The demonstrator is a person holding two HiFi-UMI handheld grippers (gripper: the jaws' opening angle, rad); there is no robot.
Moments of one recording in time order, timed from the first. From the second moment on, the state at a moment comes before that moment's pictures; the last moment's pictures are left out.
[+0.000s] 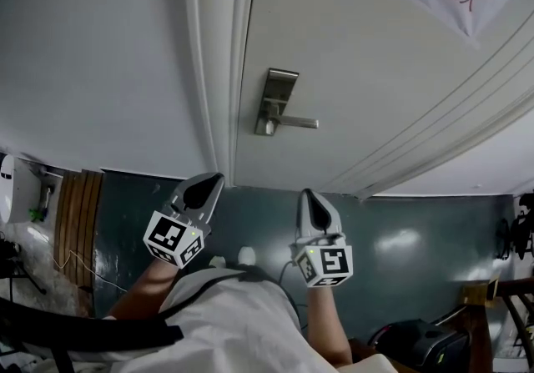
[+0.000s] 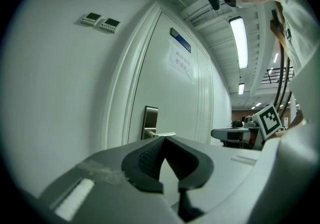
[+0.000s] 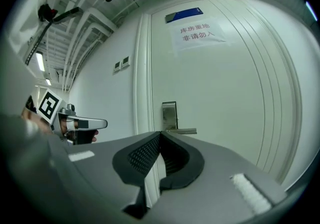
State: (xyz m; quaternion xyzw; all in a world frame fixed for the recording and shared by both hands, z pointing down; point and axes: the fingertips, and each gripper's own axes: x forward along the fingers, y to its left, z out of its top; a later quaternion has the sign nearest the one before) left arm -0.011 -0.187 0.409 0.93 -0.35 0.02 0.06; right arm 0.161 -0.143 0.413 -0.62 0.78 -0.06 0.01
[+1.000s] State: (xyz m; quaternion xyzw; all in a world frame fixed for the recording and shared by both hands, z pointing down) left arm -0.017 -0.200 0.409 0.93 -0.36 0.02 0.07; right arm 0.143 -0.164 0.415 -0.61 0.79 -0.06 -0.01
